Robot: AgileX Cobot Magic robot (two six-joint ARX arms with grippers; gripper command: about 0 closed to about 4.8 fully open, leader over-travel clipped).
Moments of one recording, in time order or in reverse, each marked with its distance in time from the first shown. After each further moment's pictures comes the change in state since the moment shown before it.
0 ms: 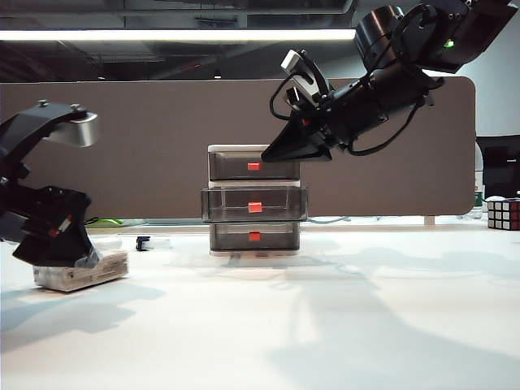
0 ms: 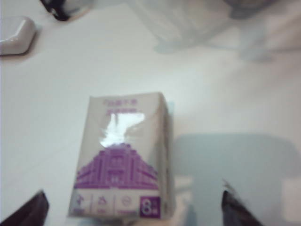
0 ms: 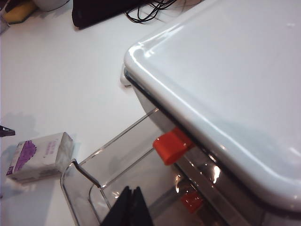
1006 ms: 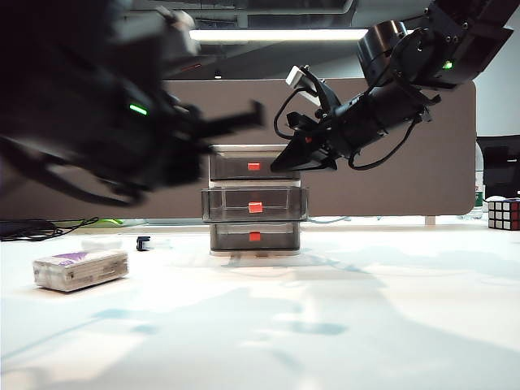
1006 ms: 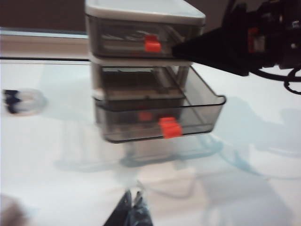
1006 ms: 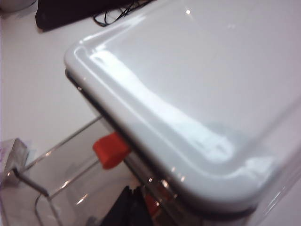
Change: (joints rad) left arm -0.617 0.268 0.052 0.610 -0.679 -0.464; right arm -0.017 0.052 0.000 0.094 0.090 -0.024
